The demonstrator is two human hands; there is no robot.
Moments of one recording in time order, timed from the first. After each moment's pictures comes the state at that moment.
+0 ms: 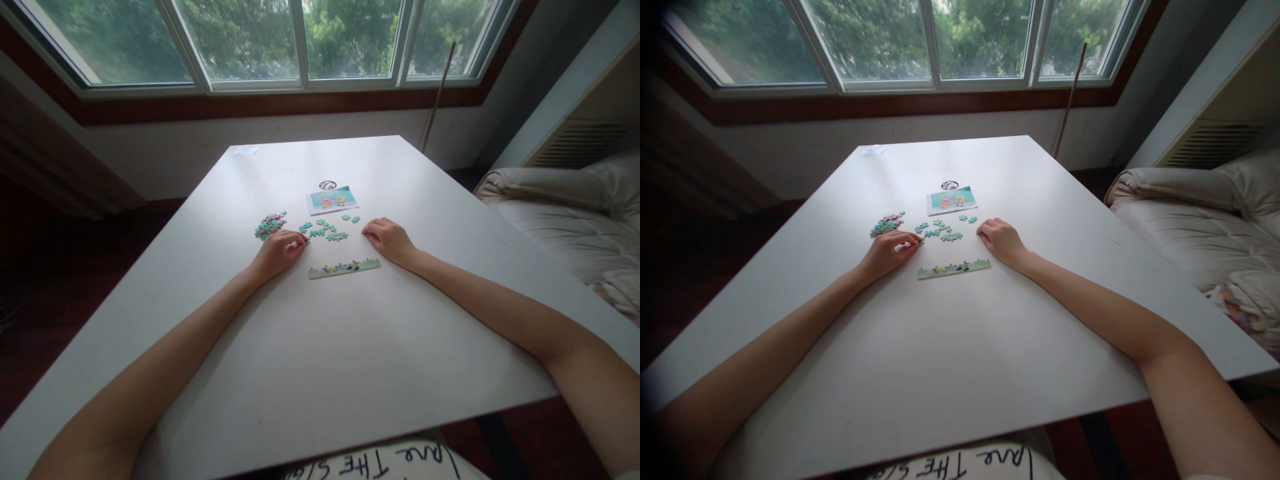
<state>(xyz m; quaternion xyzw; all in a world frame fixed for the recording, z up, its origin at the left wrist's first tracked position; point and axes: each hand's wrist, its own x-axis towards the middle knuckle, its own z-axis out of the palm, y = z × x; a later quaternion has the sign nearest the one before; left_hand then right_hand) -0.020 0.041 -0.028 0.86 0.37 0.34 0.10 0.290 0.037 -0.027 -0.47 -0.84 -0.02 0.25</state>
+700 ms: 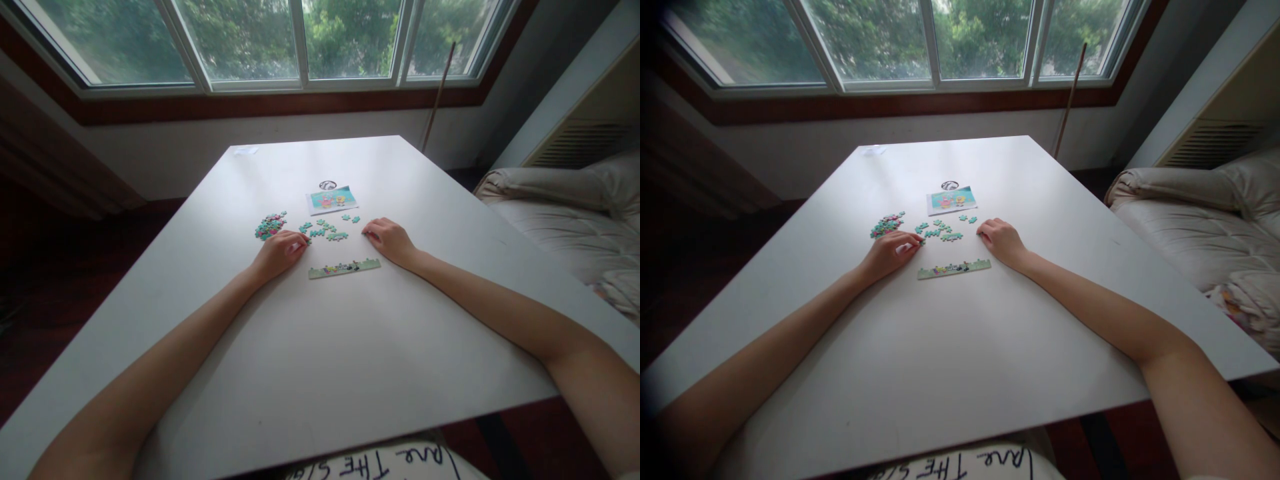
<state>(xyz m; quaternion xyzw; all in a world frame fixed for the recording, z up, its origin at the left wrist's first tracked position) -0.020 0.039 -0.028 0.87 0.38 0.32 0.08 0.290 0.038 -0.027 -0.47 -0.85 -0.03 0.25</state>
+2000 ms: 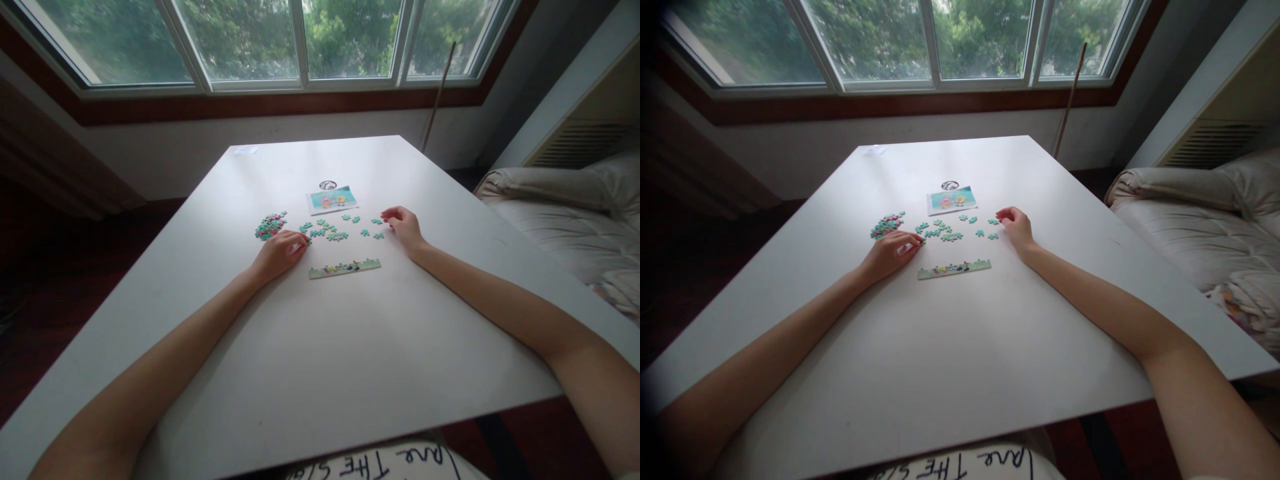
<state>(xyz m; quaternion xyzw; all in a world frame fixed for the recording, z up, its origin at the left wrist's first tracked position) -0.023 0.038 -0.031 0.87 0.38 0.30 0.07 0.306 0.064 -0.039 -0.58 -0.54 0.29 0.54</state>
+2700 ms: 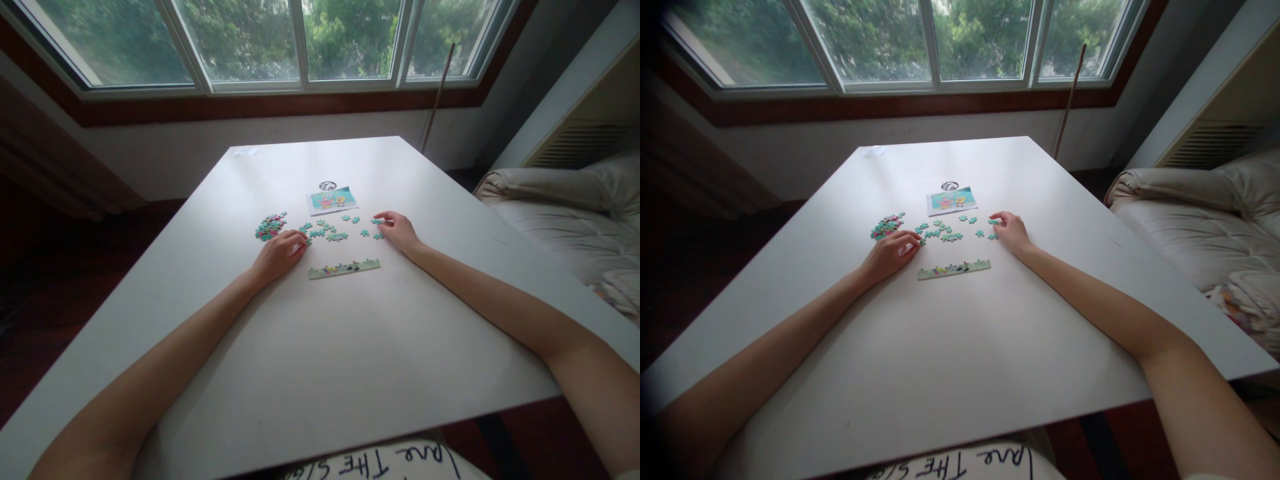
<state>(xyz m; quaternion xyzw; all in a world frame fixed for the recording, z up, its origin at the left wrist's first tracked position) -0.021 0.035 -0.026 0.88 0.38 0.28 0.04 0.302 0.058 -0.032 -0.62 -0.64 0.21 0.41</state>
